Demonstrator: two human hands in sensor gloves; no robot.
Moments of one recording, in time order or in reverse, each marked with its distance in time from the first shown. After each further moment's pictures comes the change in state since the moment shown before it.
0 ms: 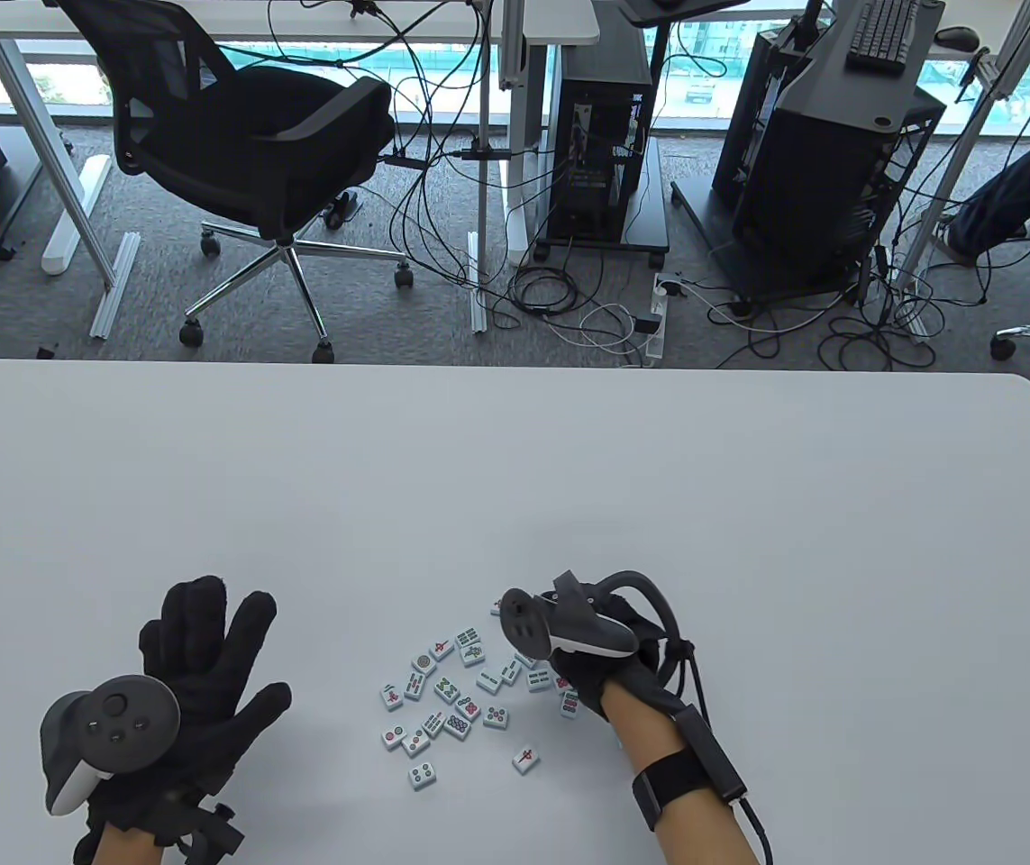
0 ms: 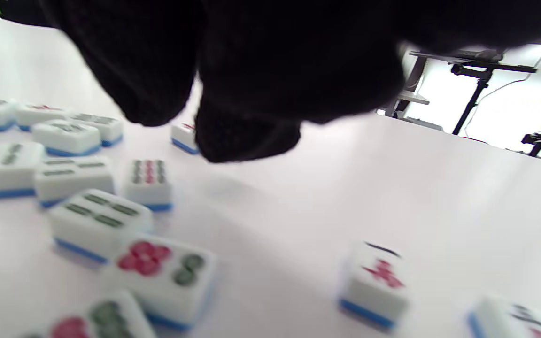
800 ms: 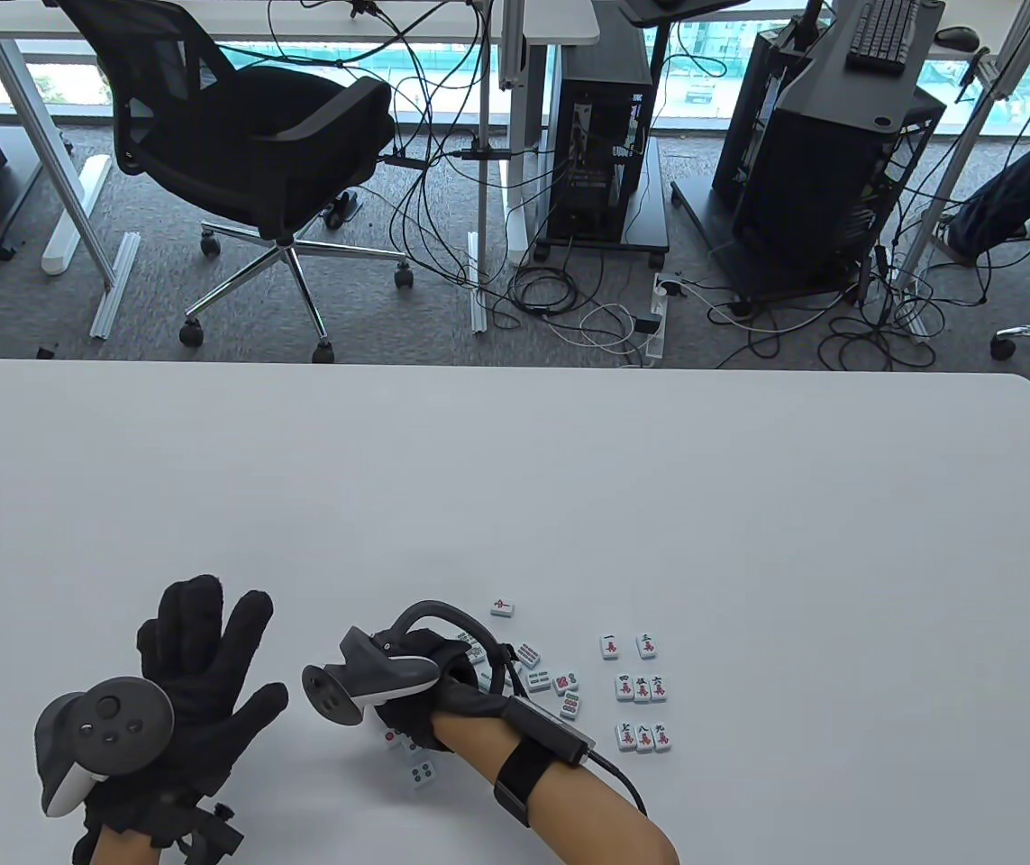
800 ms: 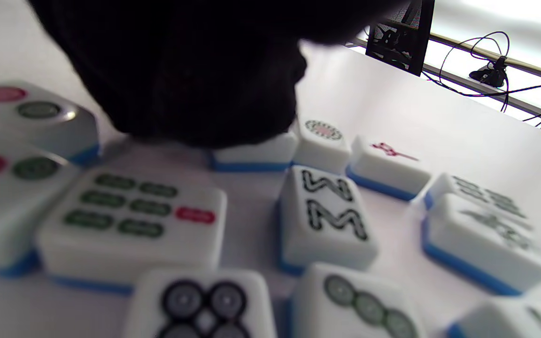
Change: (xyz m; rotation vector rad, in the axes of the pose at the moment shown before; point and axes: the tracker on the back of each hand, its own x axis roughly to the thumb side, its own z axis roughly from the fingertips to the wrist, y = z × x) left_hand 0.000 0.002 0.002 0.010 -0.014 0.018; right_hand 0.151 0.011 -0.053 0.101 -0.303 0.194
